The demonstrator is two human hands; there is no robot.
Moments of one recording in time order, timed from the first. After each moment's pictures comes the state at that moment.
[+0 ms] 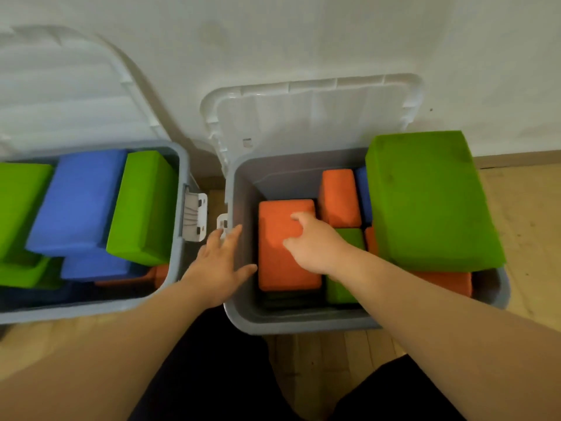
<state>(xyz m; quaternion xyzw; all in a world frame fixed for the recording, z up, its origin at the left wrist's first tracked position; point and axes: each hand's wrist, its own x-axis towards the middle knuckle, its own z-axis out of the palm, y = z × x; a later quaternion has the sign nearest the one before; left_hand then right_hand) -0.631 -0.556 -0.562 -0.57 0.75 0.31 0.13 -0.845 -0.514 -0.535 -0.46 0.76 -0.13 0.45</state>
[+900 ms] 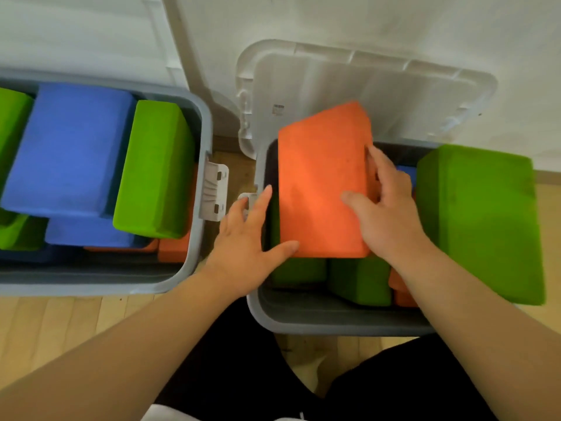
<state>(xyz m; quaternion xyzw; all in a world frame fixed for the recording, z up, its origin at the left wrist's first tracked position) -0.620 -0.580 -0.547 -0.53 0.71 0.47 -0.03 -0.854 -0.550 -0.501 -0.42 0.80 -0.30 0.31</state>
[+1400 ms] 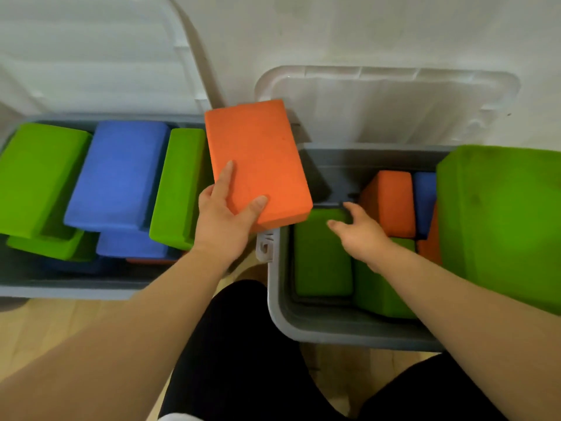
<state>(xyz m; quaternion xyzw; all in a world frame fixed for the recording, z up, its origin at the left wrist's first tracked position) -0.600 -0.617 -0.528 -0.66 0.59 0.41 -0.24 -0.847 -0.563 -0.604 -0.35 0.80 -0.19 0.45</state>
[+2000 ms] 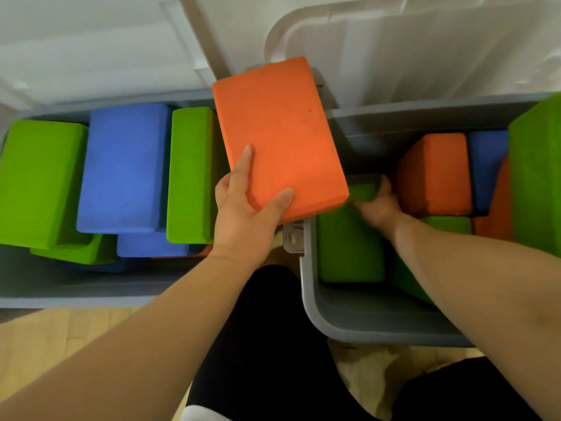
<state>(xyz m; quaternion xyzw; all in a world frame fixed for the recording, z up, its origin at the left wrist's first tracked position) -0.593 -0.627 -0.537 -0.65 0.57 0.45 -0.22 -0.852 -0.604 -0.730 -0.26 0.85 -0.16 0.43</state>
